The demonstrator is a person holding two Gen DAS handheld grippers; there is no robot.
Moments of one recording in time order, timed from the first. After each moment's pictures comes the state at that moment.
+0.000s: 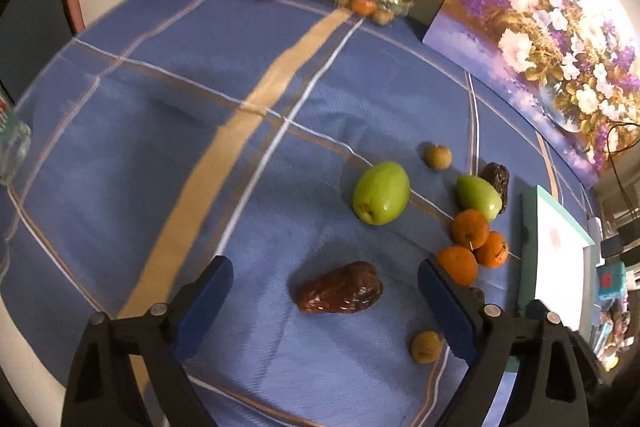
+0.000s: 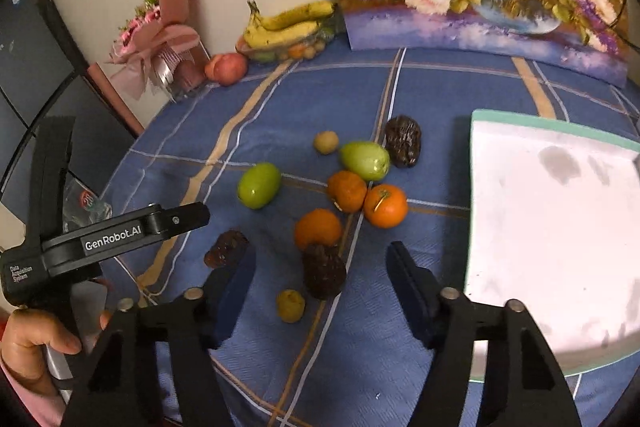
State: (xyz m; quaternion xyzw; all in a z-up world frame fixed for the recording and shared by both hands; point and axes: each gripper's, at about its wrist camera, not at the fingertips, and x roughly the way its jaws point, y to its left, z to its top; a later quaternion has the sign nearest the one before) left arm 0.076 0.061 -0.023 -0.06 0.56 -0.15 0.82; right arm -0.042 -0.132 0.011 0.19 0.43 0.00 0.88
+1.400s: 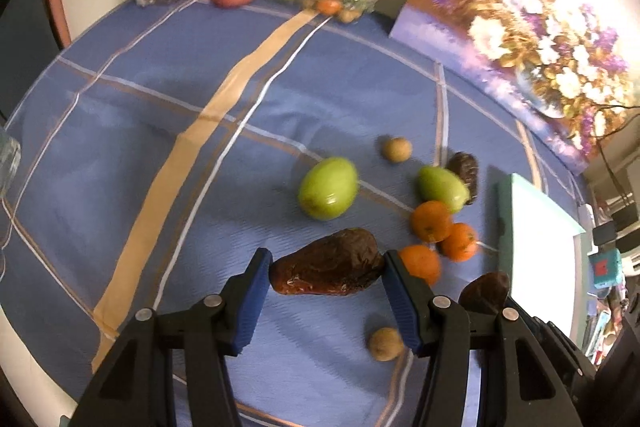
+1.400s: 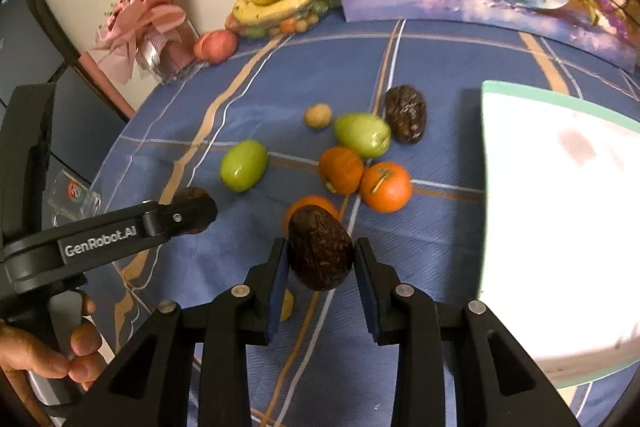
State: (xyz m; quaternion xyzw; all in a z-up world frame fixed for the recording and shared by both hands) left arm 0.057 0.025 0.000 -0.04 0.54 -0.17 0.82; right arm -0.036 -0.140 -0.007 0.19 0.46 0.00 0.87
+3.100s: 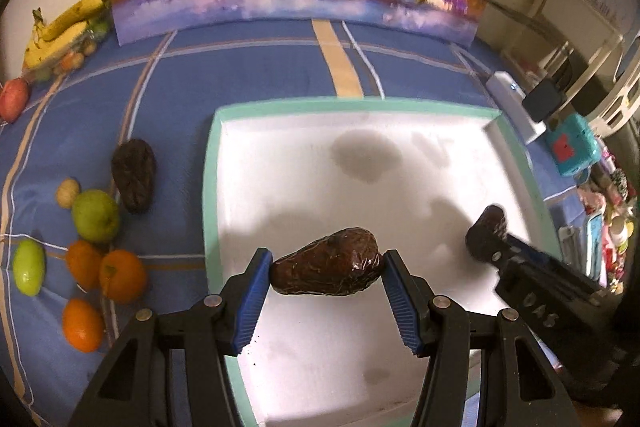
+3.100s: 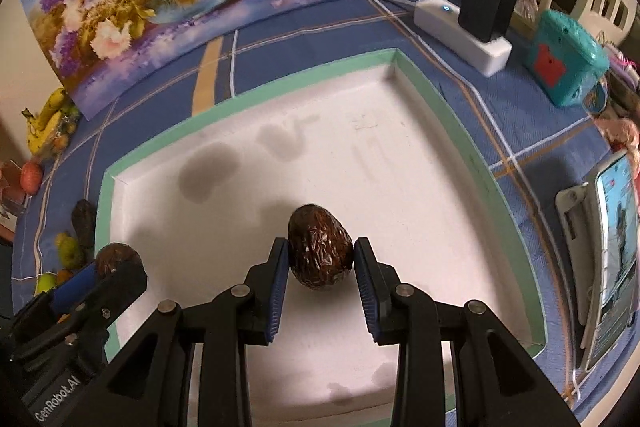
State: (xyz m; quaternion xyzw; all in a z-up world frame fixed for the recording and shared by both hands) left arm -0.012 -0.229 -0.032 0.13 0.53 -0.34 0.77; right arm -0.114 -0.364 -0.032 0.28 0.46 -0.28 0.79
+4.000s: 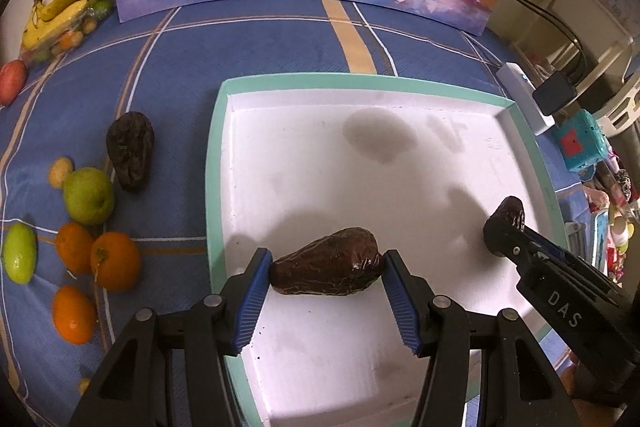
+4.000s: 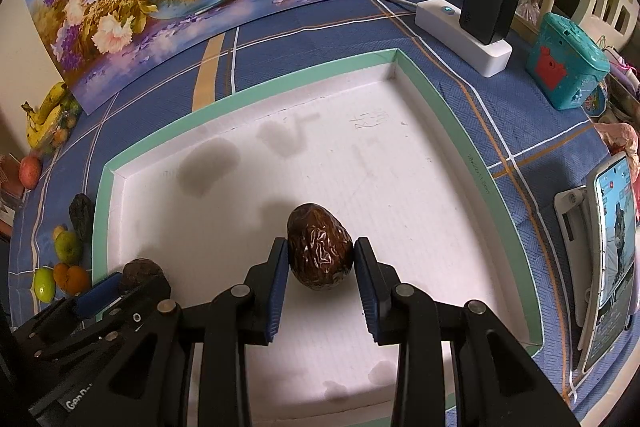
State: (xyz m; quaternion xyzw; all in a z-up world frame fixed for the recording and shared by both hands) left arm -0.009 -0.222 -0.040 0.12 0.55 -0.34 0.76; right arm -0.111 -0.362 -0.031 0.27 0.47 -0.28 0.79
